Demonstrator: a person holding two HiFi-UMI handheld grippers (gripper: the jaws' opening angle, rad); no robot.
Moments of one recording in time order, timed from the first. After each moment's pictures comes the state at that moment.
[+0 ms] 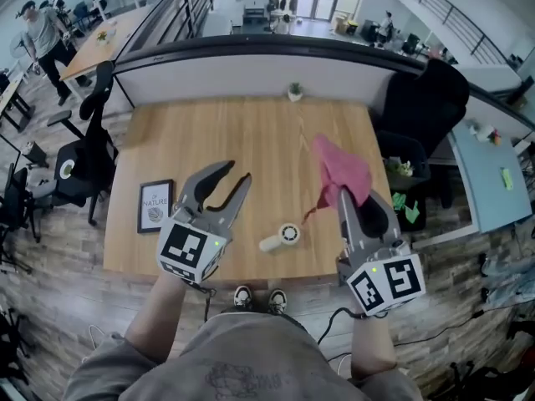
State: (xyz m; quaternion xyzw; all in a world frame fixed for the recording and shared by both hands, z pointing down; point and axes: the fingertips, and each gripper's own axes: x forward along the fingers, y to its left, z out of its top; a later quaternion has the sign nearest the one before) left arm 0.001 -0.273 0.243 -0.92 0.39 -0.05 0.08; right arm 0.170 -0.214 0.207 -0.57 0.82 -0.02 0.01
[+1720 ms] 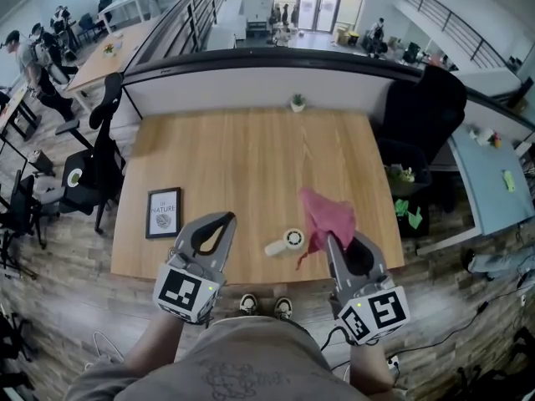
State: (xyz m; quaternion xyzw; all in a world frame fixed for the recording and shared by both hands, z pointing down) left arm -0.026 -0.193 0.263 -0.91 0.40 -0.09 0.02; right arm 0.150 -0.147 0.248 -0.54 0.84 -0.06 -0.02
